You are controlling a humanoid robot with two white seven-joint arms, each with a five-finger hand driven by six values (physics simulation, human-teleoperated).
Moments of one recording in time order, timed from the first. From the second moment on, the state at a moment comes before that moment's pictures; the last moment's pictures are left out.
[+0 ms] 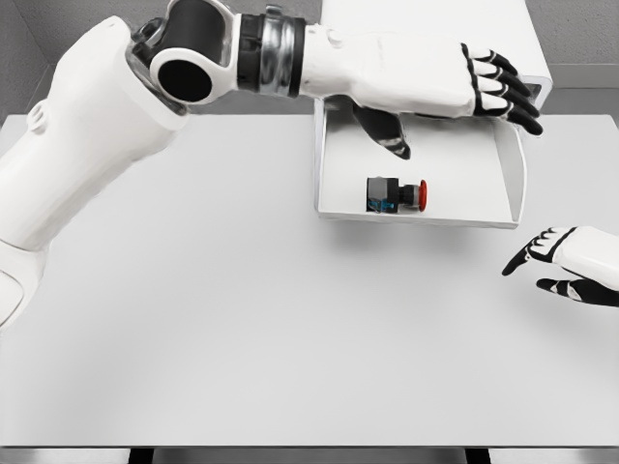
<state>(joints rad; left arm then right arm) -1.22 0.31 -0.88 -1.43 -0.09 -0.61 -0.61 0.16 -0.91 -0.14 -1.76 0.14 -0.61 0.61</state>
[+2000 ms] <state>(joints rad) -0.56 0.93 -0.59 -1.55 0.04 -0.61 -0.61 -0.60 -0.82 0.49 -1.51 0.16 -0.61 0.61</state>
